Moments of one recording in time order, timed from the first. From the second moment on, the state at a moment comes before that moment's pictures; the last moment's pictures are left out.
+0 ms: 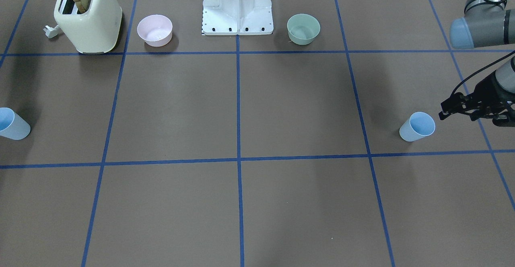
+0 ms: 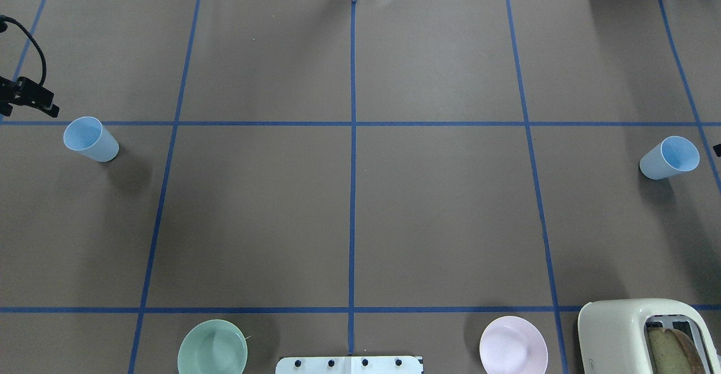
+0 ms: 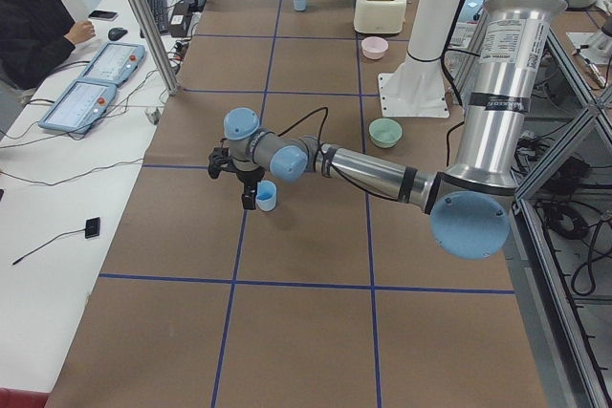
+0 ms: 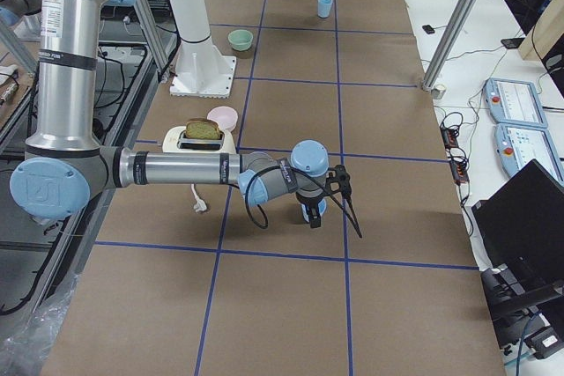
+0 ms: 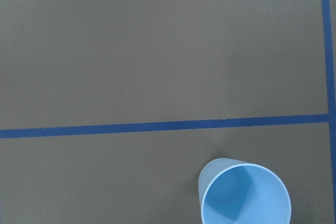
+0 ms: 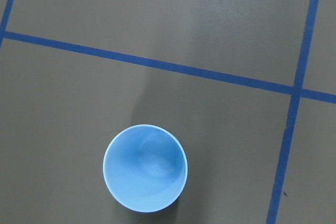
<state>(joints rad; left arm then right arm) -1.18 -1.72 -1.63 -1.80 -2.30 -0.53 1.35 -1.69 1.68 -1.18 2.39 0.18</state>
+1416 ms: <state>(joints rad) -1.11 -1.75 -1.51 -1.96 -2.31 -0.63 1.32 -1.67 1.68 -1.18 2.35 0.18</state>
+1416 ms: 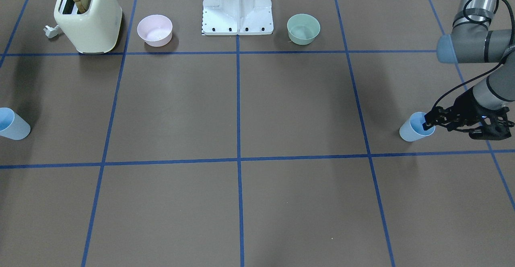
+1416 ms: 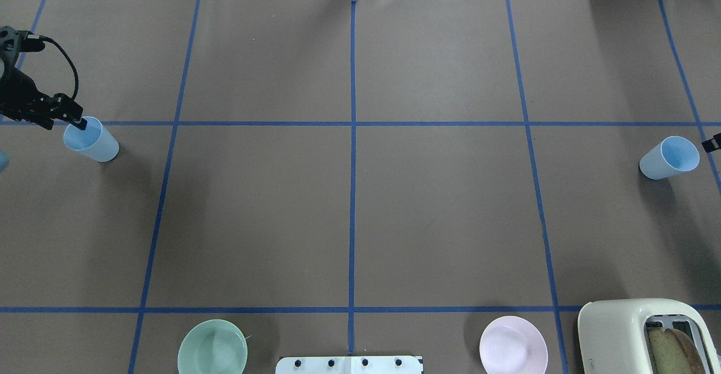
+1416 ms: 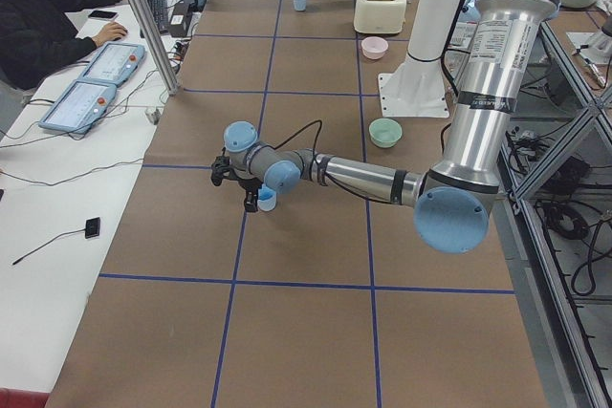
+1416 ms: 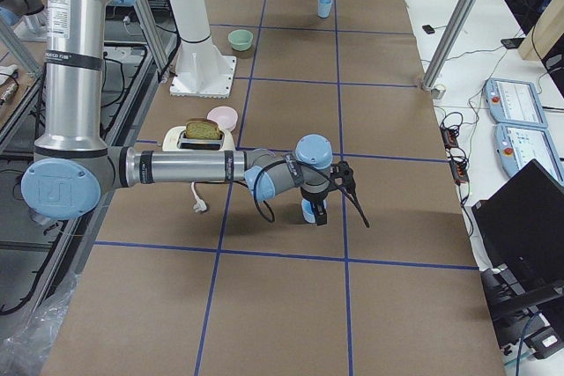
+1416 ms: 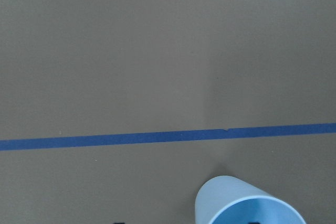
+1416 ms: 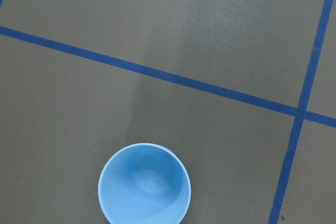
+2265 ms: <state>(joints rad) -1.10 -1.75 -1.52 -1.98 -2.32 -0.64 1.32 -1.66 1.67 -1.18 2.35 0.17</state>
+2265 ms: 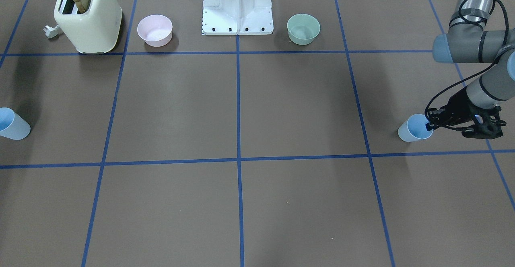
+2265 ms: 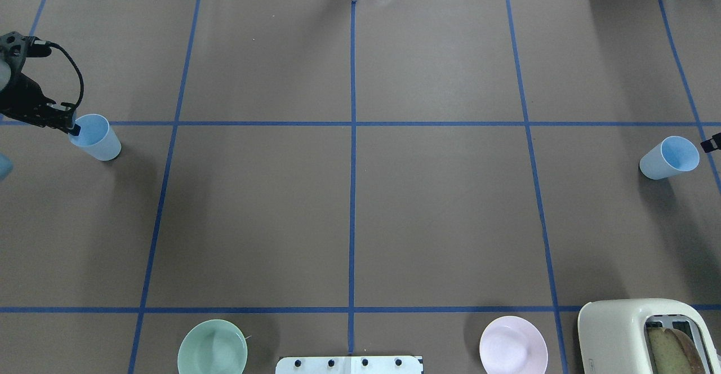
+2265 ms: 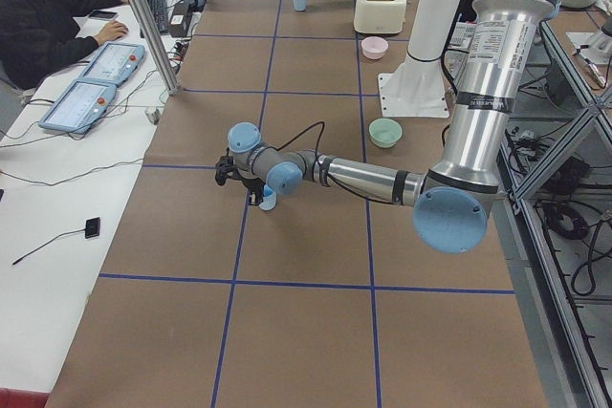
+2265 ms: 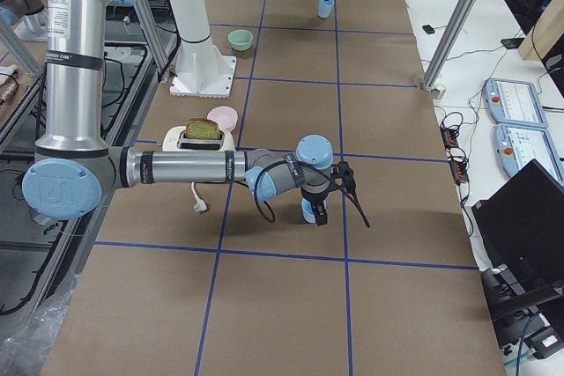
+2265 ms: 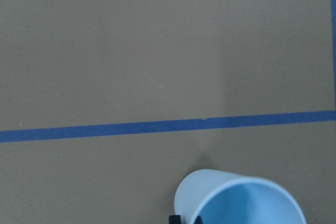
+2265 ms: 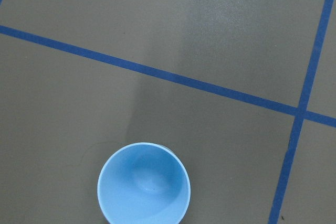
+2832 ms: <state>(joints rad) -1.10 -1.81 -1.70 -1.79 -2.42 -0.81 1.32 -1.65 1.64 -1.18 2.35 0.16</state>
